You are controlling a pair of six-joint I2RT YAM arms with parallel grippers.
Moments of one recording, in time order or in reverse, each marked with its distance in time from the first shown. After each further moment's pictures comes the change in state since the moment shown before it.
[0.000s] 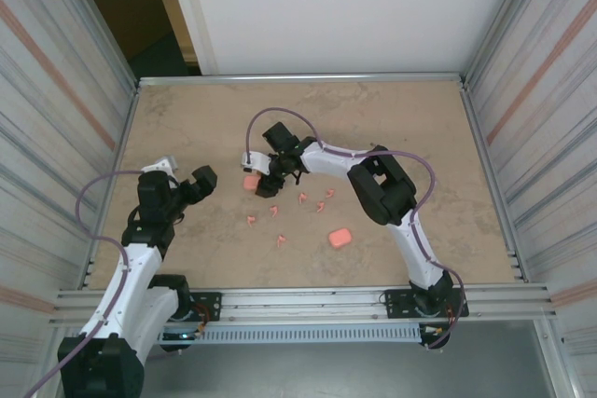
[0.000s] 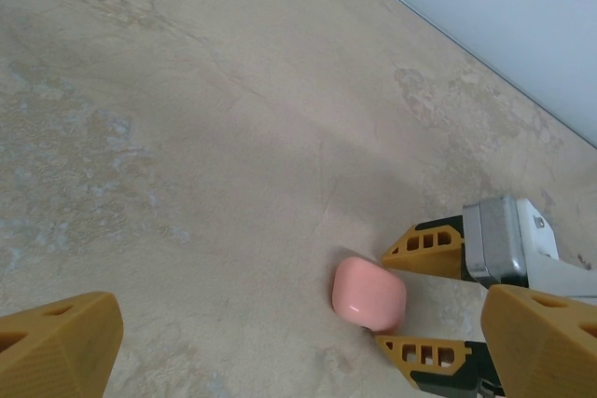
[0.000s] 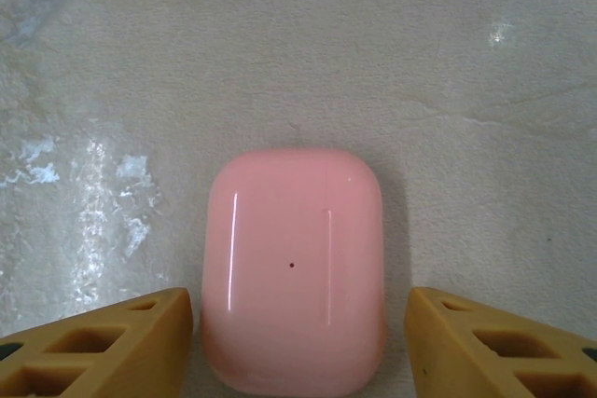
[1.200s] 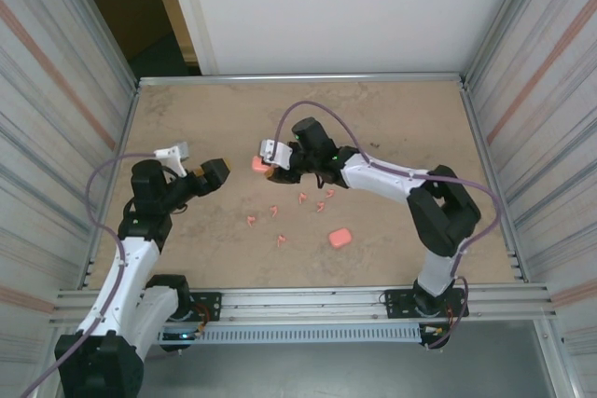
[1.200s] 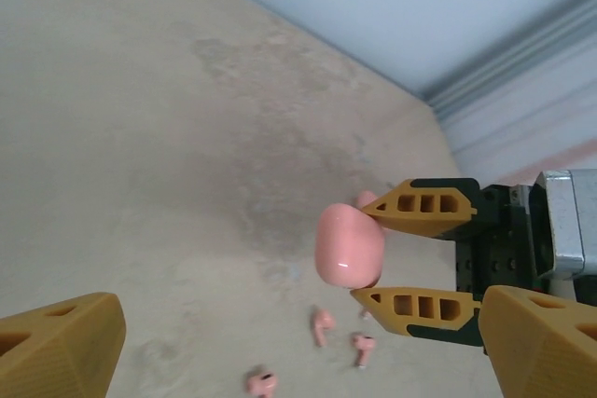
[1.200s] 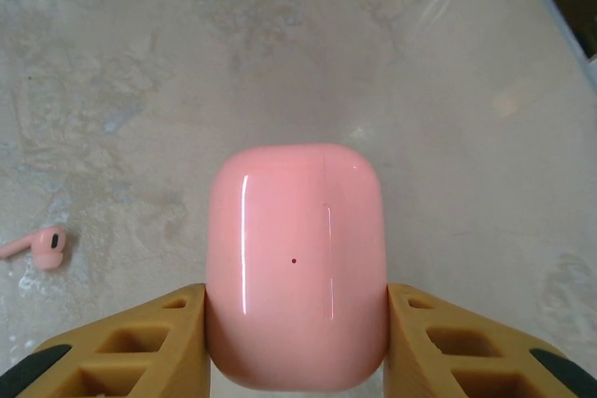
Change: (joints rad) left arm 0.000 0.040 0.093 0.089 0.426 -0.005; right arm -0.010 -0.524 -0.478 0.339 0.094 -0.007
